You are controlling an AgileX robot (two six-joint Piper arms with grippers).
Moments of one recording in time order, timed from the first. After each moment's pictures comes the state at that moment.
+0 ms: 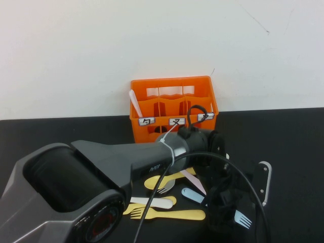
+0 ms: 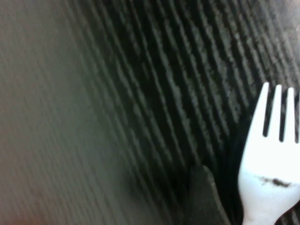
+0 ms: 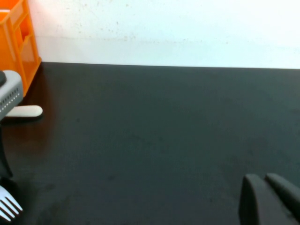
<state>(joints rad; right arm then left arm) -0.03 -0.01 0.02 -0.03 0.42 -0.03 -0.77 2.34 -1.68 -0.42 0.77 1.36</state>
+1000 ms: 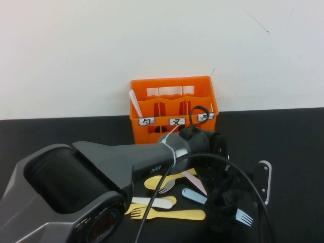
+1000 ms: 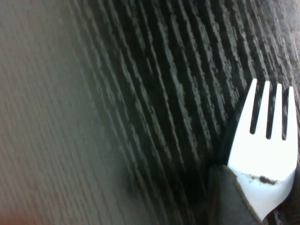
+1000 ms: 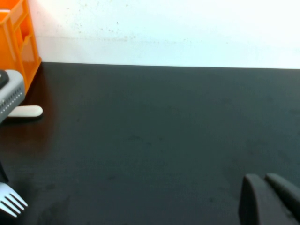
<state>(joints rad) -0.03 -0.01 0.02 -0.03 0.42 -0.03 -0.78 2.34 -1.68 -0.40 0.76 1.30</state>
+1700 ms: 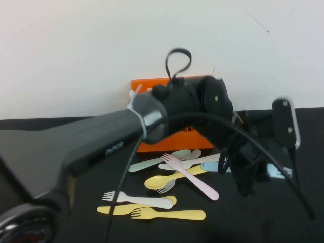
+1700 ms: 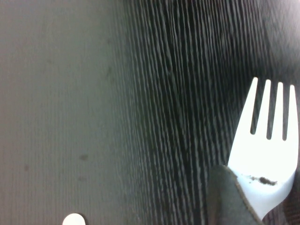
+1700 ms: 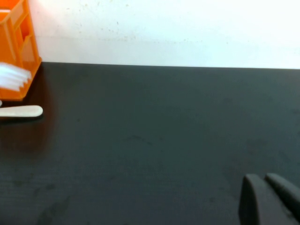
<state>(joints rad) -0.03 -0.01 0.02 -0.03 0.42 -0.03 -0.78 2.06 -1.69 -0.53 0.80 1.16</state>
